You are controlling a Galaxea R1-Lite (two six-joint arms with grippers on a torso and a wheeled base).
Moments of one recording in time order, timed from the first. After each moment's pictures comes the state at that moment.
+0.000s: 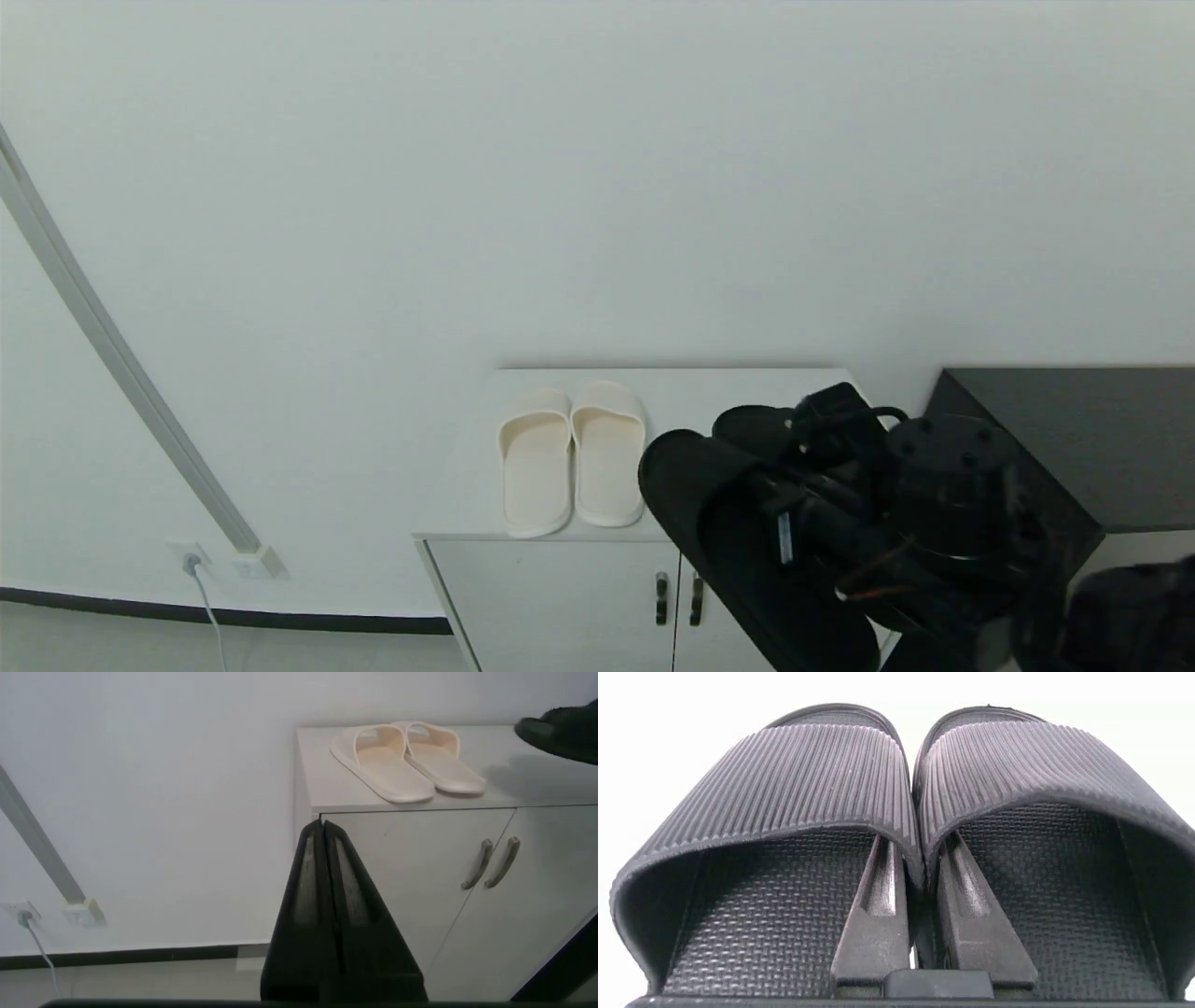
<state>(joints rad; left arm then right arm) 0.00 0.00 0.00 0.00 -0.03 -0.01 0.79 1.77 -0.56 -0.95 -0.28 0.07</state>
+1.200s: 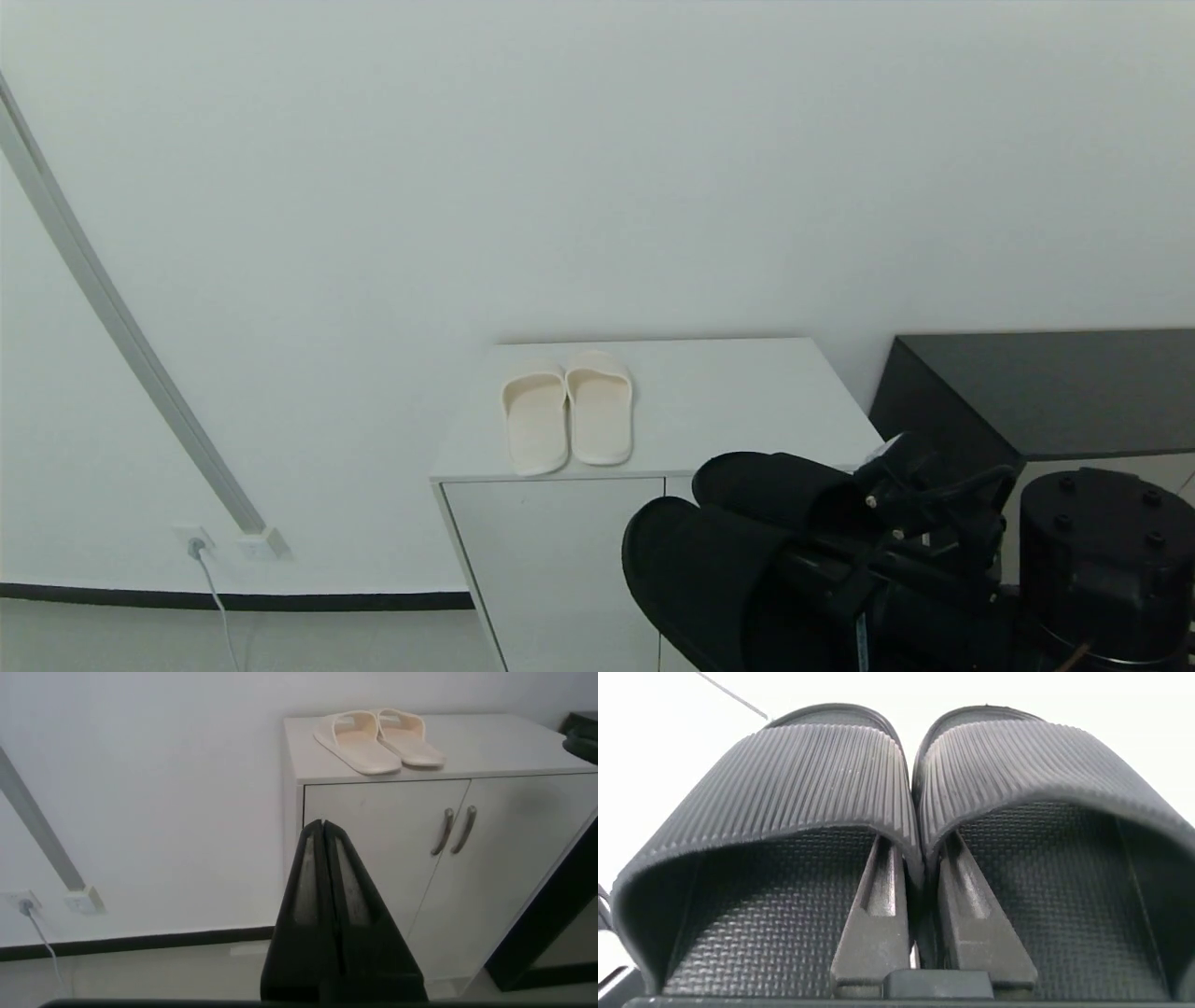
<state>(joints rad) 0.00 0.00 0.00 0.00 -0.03 -0.01 0.85 1.57 -0.39 -0.90 -0.12 0.08</state>
